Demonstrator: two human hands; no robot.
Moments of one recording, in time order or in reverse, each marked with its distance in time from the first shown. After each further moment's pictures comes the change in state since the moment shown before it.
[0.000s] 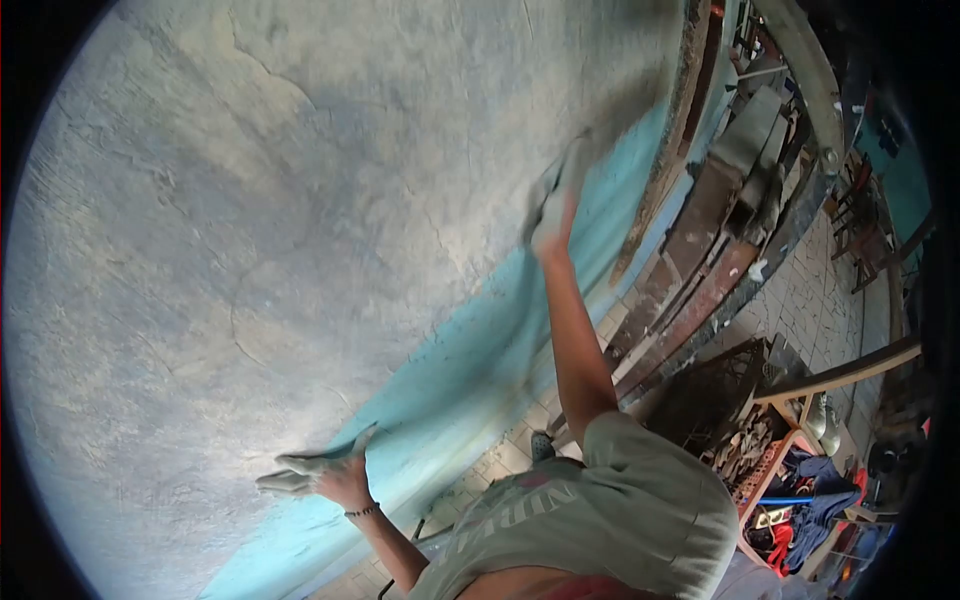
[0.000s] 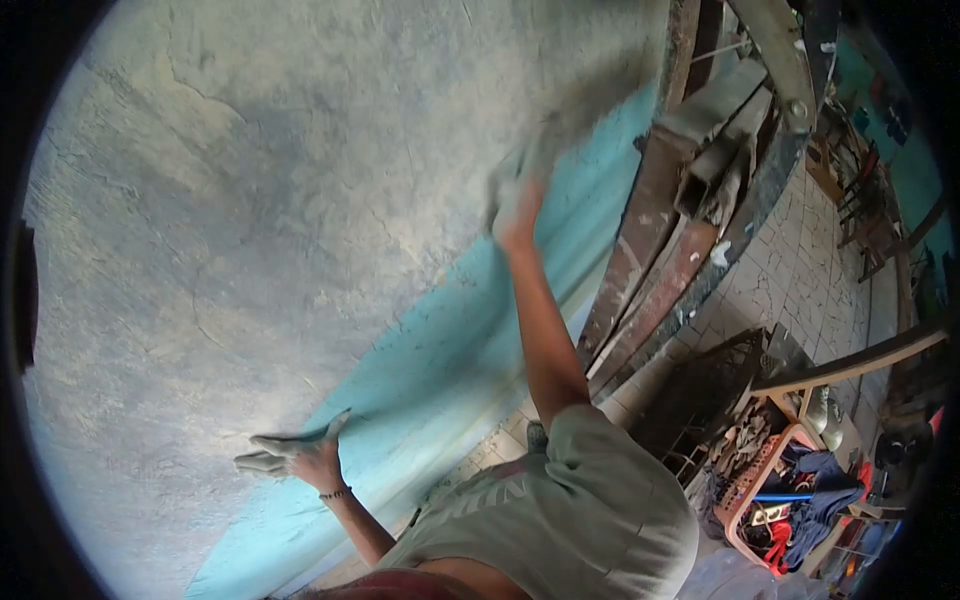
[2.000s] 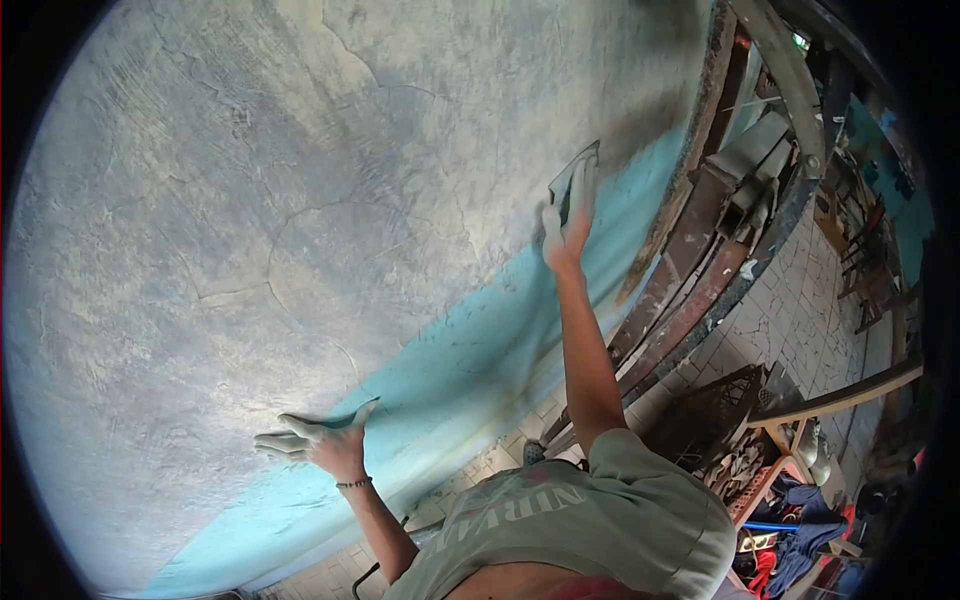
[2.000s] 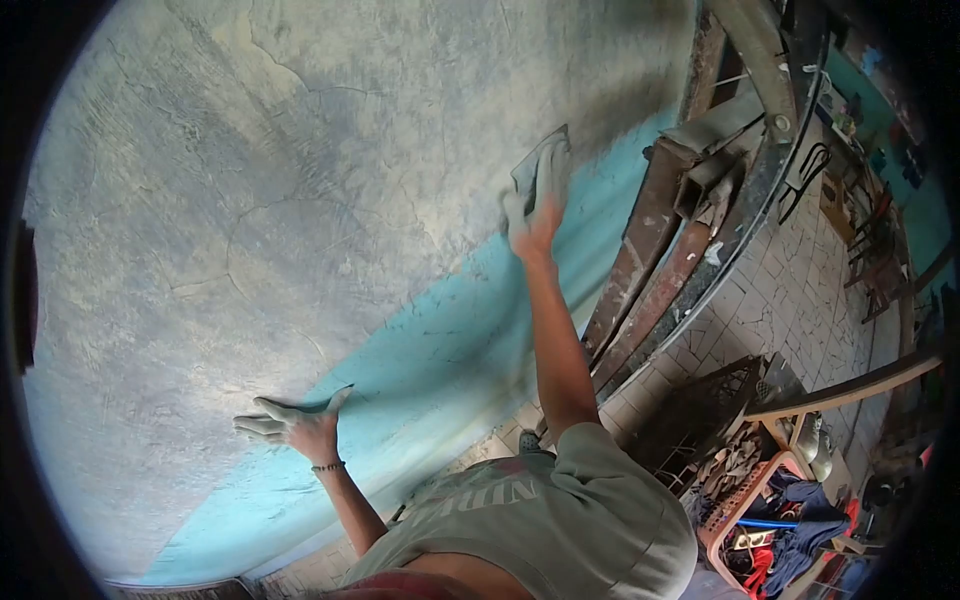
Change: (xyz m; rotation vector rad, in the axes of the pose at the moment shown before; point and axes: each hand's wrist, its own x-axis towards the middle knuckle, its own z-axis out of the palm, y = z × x) left_hand -0.006 -0.005 0.009 -0.053 -0.005 -0.015; right_hand 0.000 0.016 0.002 -0.055 0.023 -0.148
